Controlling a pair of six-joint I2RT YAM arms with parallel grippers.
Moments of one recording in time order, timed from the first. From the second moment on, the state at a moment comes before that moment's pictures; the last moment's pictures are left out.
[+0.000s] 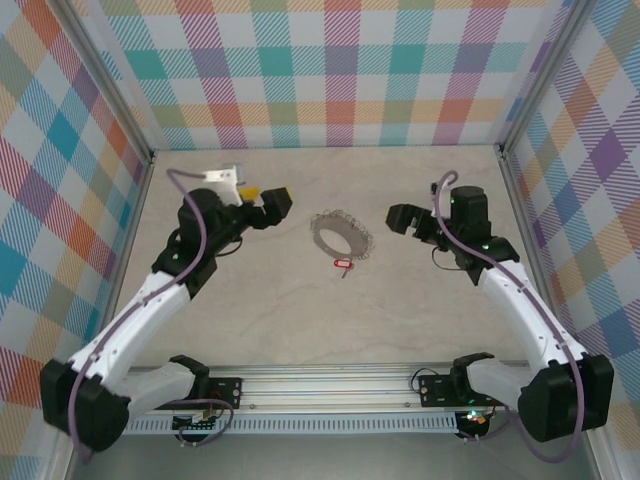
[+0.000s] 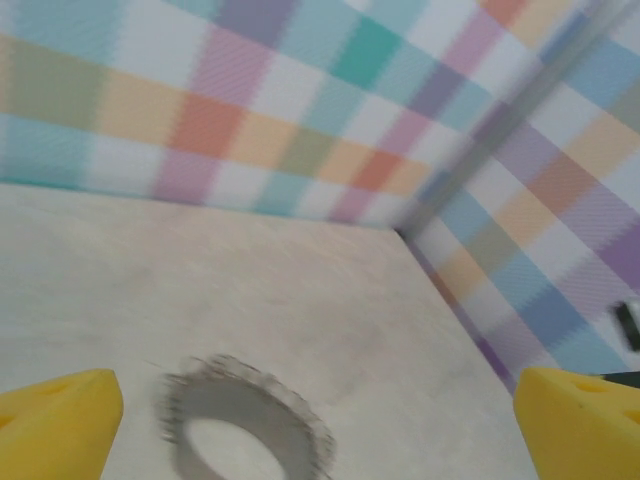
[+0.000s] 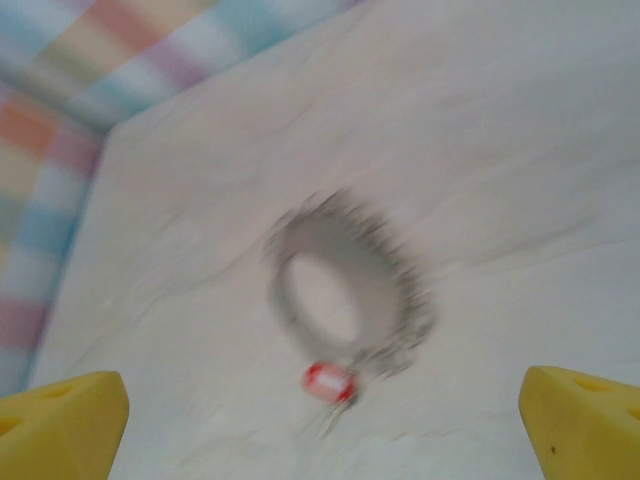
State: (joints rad) left arm -0.41 1.03 0.88 0.00 0.10 -0.49; right arm 0.22 1.11 0.91 -0.39 -0.25 0.49
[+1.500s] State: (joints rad) left arm -0.08 1.57 0.42 0.70 -0.10 -0.11; right arm 0.01 1.53 0.38 0.73 -0.01 0.07
